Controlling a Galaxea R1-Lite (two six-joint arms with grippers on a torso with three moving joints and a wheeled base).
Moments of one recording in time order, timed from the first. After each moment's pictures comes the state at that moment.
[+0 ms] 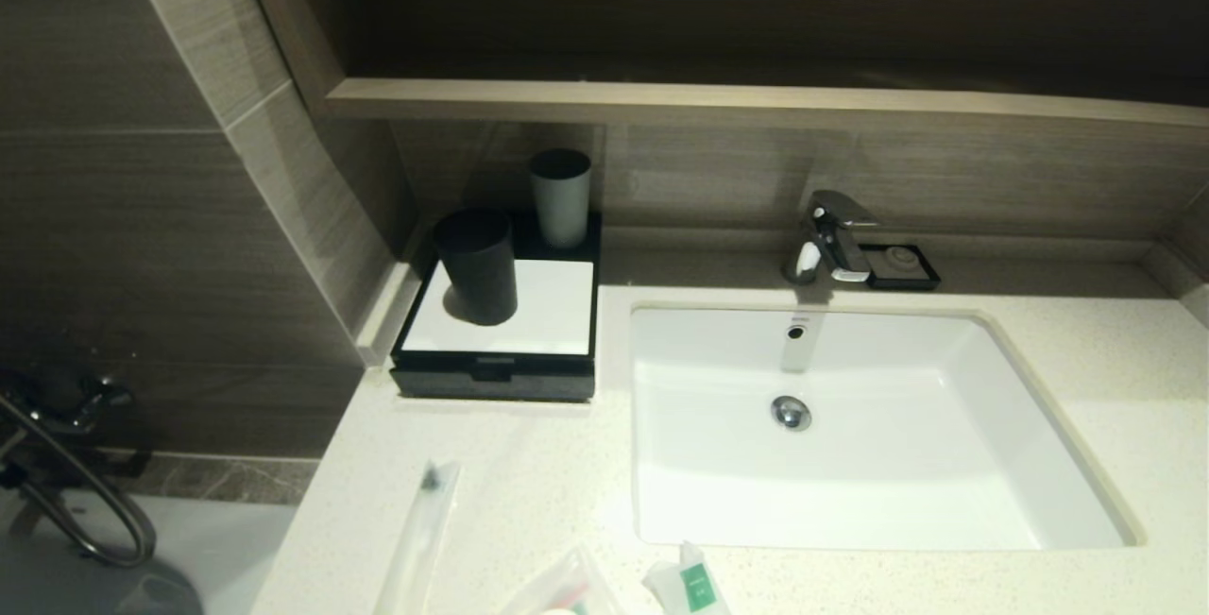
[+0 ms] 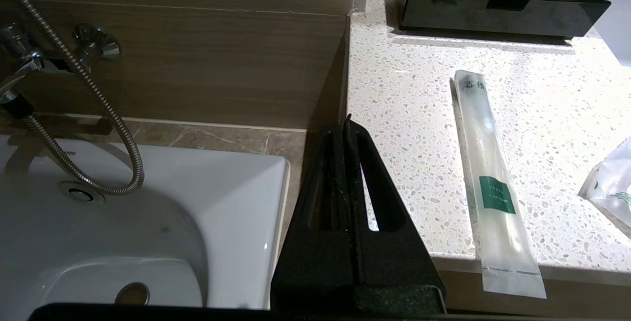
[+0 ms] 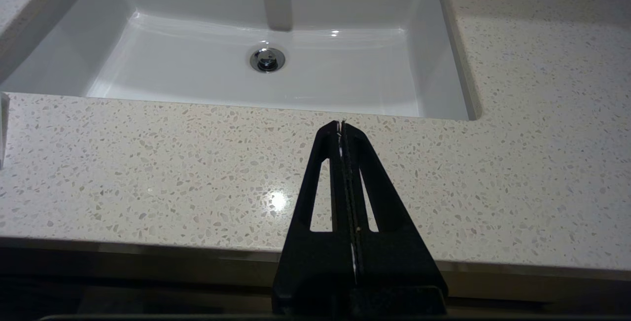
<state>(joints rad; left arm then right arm) 0.00 0.00 0.00 0.00 0.00 0.00 -0.01 0.00 0.00 0.01 0.01 -0.05</state>
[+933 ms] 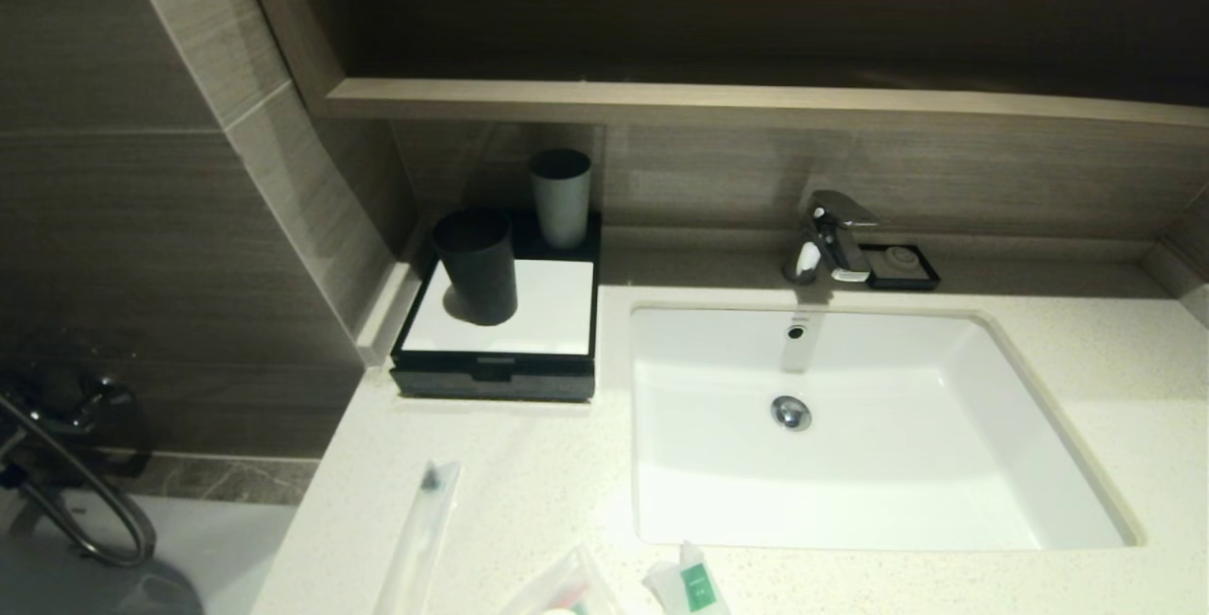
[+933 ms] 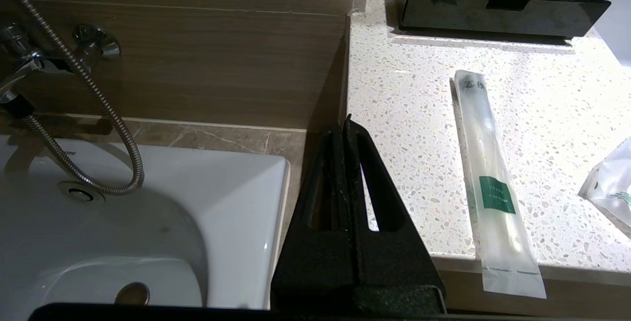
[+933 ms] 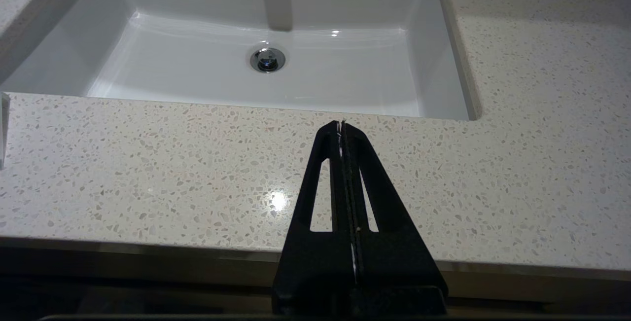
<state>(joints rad) 0.00 0.00 0.00 0.00 0.00 0.00 -0.01 0.00 0.00 0.01 0.01 -0.05</state>
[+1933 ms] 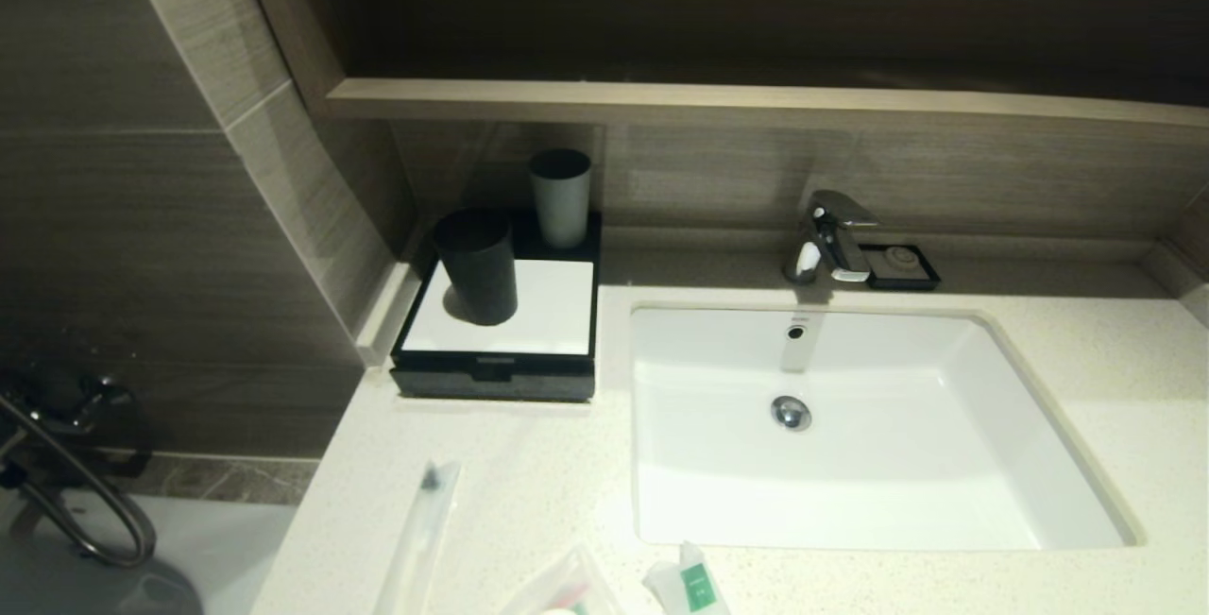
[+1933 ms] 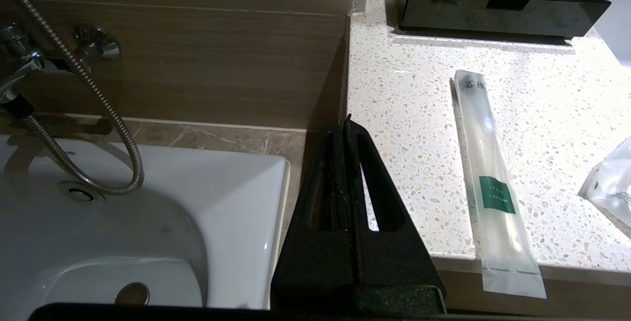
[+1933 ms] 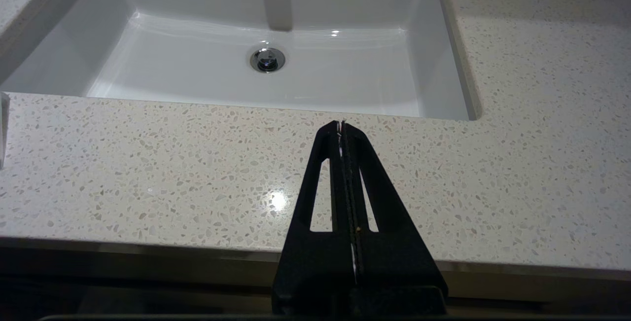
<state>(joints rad) 0.00 0.00 0.00 0.00 0.00 0.00 -0.01 0.00 0.00 0.01 0.01 -0.05</state>
